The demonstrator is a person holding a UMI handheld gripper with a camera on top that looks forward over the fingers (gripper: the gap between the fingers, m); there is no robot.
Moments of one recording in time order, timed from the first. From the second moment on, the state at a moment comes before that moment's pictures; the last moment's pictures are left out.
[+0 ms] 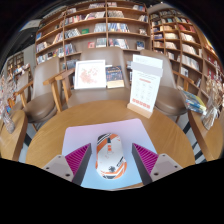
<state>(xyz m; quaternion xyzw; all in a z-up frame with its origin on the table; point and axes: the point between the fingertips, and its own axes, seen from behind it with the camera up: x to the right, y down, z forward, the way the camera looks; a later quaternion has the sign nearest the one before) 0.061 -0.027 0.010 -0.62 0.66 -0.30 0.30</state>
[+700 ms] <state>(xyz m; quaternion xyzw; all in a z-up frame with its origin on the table) -0.265 -0.048 0.141 -0.61 0.62 -0.37 0.33</state>
